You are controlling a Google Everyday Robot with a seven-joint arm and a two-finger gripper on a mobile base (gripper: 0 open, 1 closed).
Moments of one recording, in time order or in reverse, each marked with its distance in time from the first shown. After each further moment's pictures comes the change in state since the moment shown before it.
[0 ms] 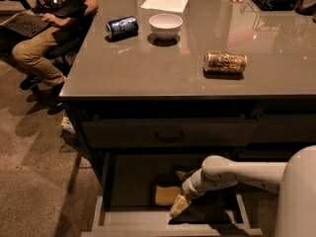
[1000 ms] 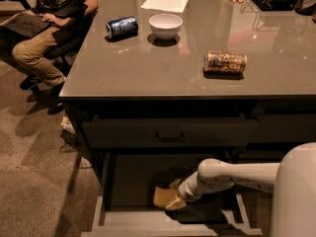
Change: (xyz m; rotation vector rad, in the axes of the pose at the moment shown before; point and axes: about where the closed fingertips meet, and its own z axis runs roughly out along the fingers) arm -0.003 0.013 0.016 -0.026 0.001 -0.008
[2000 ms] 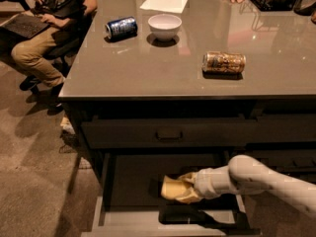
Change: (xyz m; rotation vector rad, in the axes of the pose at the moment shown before) arm -0.032 0.015 -0.100 0.054 -0.220 -0.092
